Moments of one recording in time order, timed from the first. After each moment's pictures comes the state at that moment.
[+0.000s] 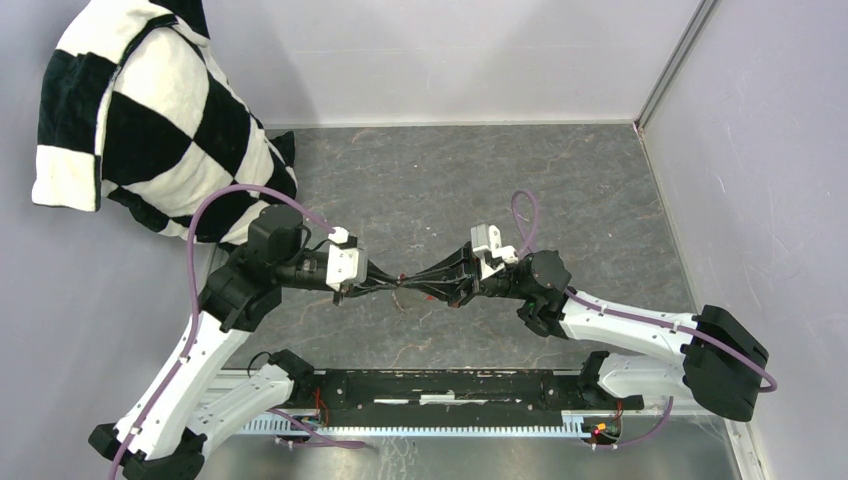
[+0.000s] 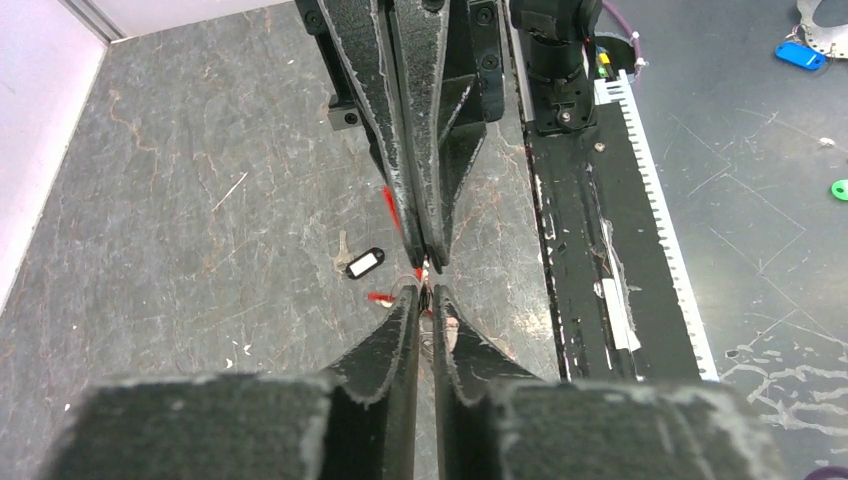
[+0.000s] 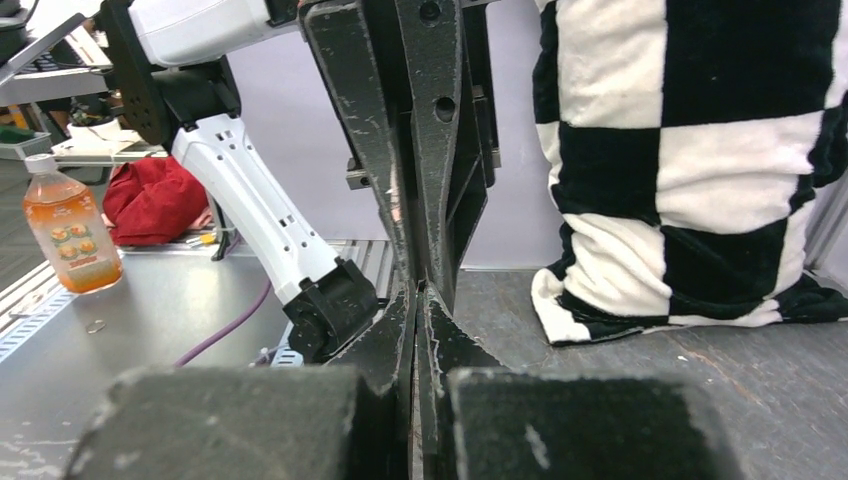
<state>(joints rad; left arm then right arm) -0.55 0.79 1.05 -0.70 0.95 0.59 1.00 1.18 0.60 1.01 -0.56 0.21</state>
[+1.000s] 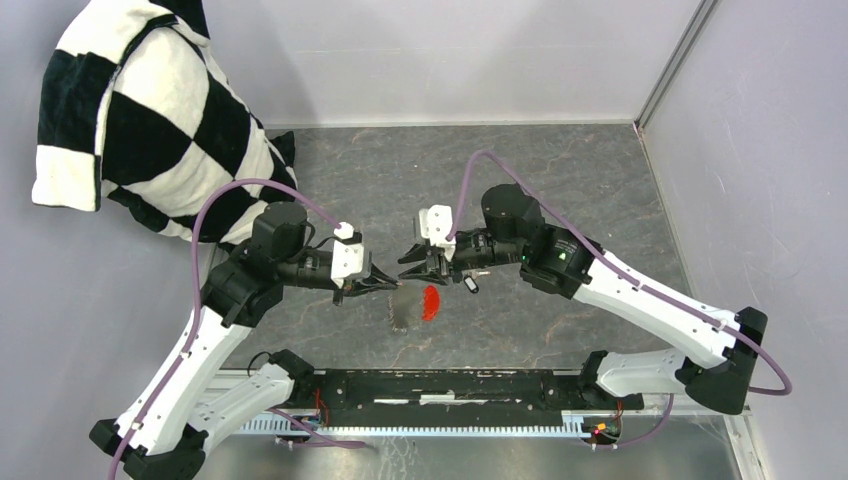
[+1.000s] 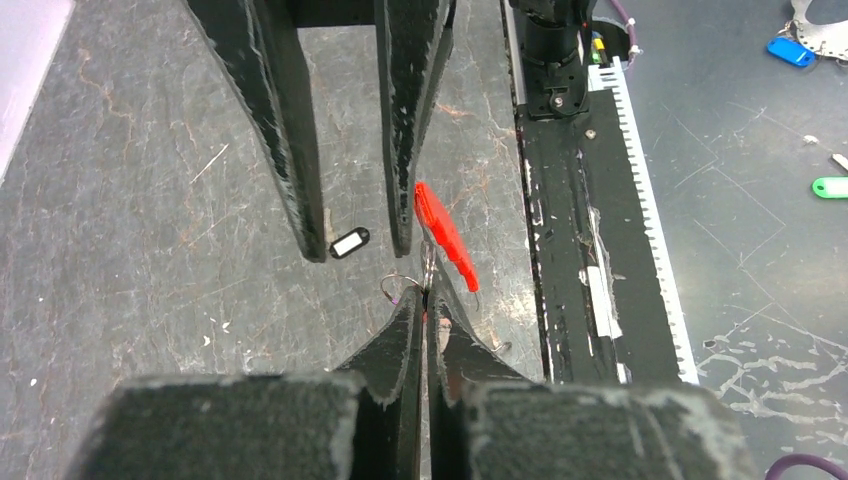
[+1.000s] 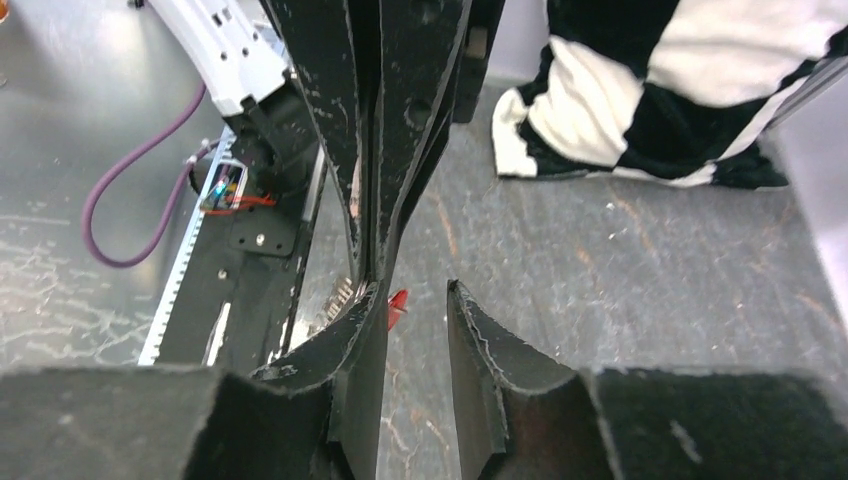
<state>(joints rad) -0.55 0.82 1.08 -0.77 0.93 0.59 0.99 1.23 1.24 -0.24 -0.59 -0.34</state>
